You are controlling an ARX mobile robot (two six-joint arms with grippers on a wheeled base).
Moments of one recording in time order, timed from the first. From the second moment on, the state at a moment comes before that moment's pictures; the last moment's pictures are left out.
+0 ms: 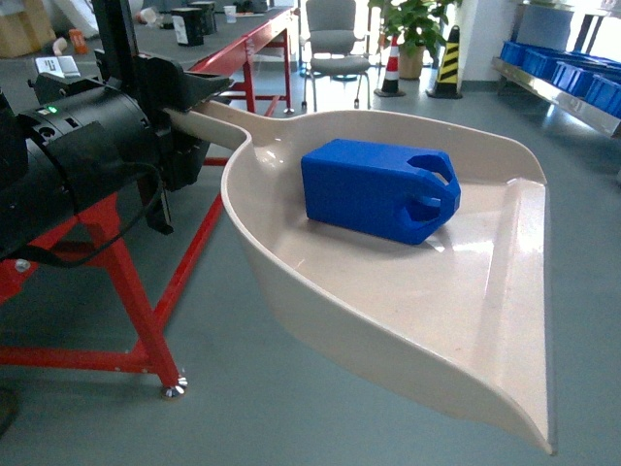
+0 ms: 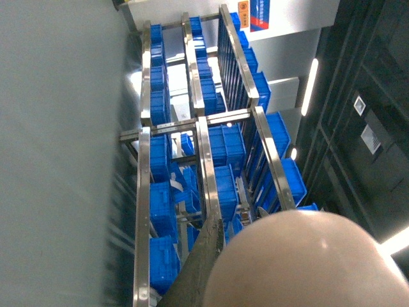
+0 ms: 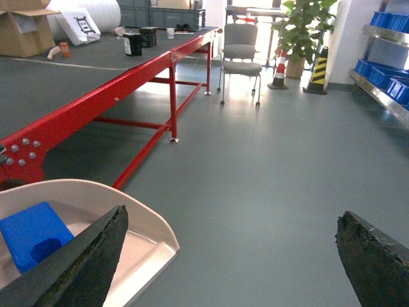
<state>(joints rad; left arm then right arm) -0.25 1.93 0.77 1.28 0.22 -1.44 0.12 0.83 0.50 0.31 -0.02 -0.02</state>
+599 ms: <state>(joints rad) -0.26 1.93 0.77 1.28 0.24 -1.44 0.13 0.83 0.50 0.31 -0.02 -0.02</state>
